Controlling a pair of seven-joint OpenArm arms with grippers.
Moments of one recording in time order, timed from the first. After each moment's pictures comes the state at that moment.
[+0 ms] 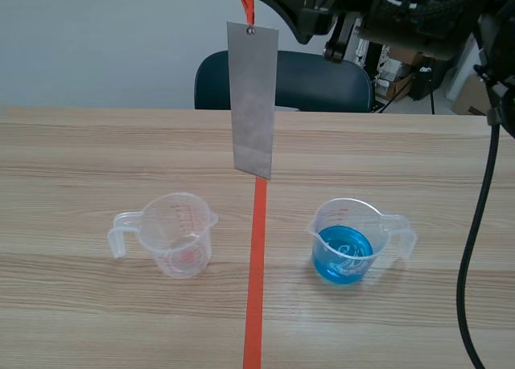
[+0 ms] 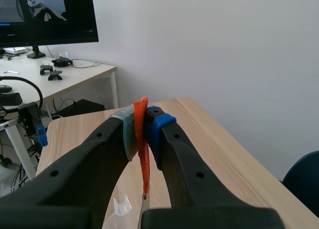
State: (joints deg) left arm 62.2 -62.0 -10.4 95.4 -16.2 -34.3 -61.6; right arm 13.9 25.1 -16.4 103.7 48.1 45.1 -14.6
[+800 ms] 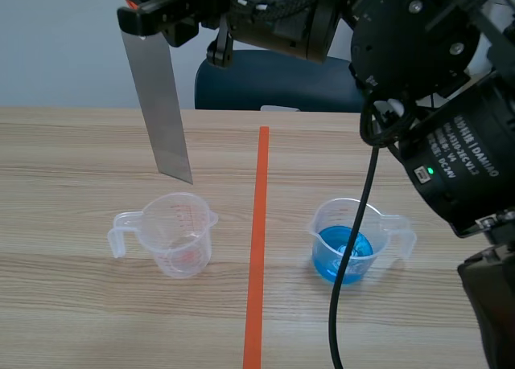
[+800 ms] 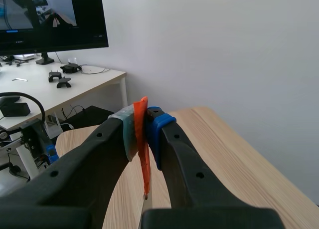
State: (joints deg) left arm 63.3 -59.1 -12.0 94.8 -19.4 -31.7 -61.6; right arm 13.9 4.3 -20.5 102.8 34.9 42.5 -21.6
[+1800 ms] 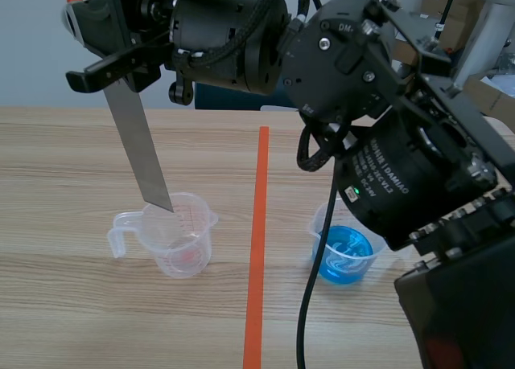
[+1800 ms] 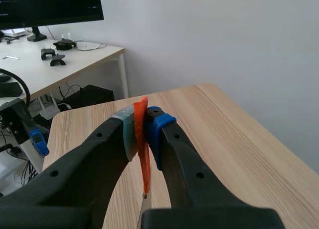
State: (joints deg) left arm 63.3 -59.1 -12.0 94.2 -19.4 -31.7 -61.6; right arm 13.9 -1.9 -23.9 96.3 24.2 41.8 -21.4
